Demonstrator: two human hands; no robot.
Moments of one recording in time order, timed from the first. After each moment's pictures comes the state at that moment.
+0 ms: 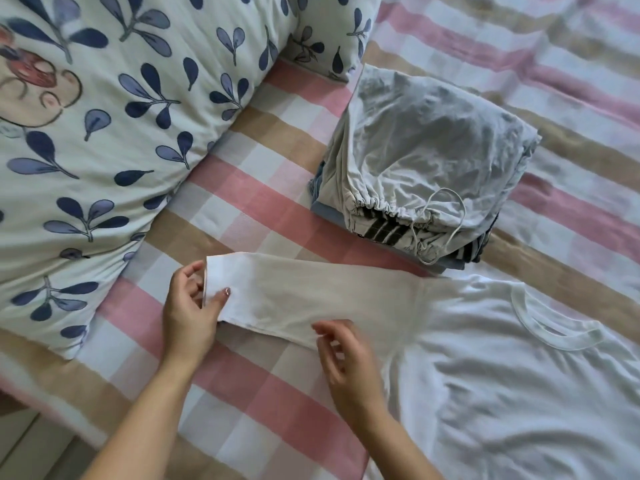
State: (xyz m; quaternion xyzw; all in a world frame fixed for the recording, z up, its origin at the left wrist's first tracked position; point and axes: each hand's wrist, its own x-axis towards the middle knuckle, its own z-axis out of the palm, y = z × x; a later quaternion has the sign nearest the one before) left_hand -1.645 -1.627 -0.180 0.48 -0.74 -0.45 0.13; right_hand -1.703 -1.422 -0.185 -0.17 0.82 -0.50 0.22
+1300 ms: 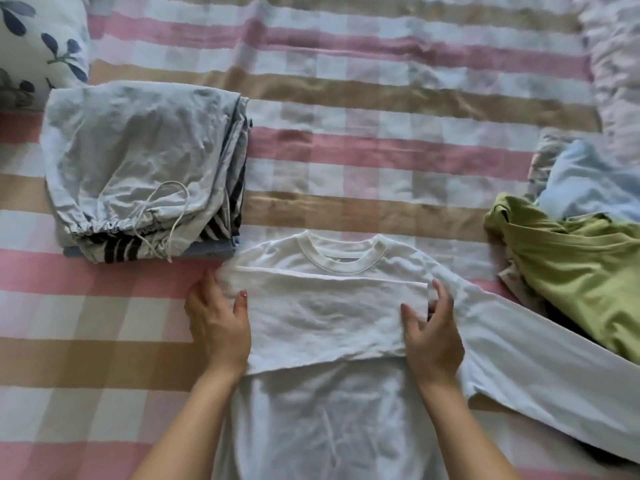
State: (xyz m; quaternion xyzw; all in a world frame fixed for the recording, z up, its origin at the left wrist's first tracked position) left_hand -1.769 -1.368 -0.218 0.30 -0.91 -0.30 0.03; right_hand -1.768 -1.111 -0.219 0.21 0.93 -0.30 -0.04
